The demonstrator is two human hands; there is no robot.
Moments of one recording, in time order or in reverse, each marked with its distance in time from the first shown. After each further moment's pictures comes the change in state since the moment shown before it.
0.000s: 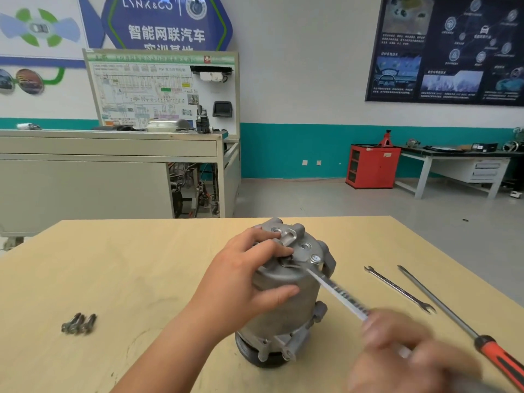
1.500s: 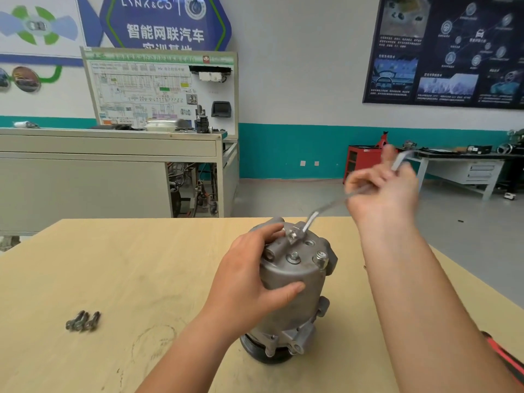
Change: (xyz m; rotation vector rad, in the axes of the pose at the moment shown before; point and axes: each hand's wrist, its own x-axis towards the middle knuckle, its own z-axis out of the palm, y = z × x) left_hand -0.004 0.000 0.012 -0.090 0.121 -0.034; right_hand 0.137 0.011 0.054 0.903 0.564 0.815
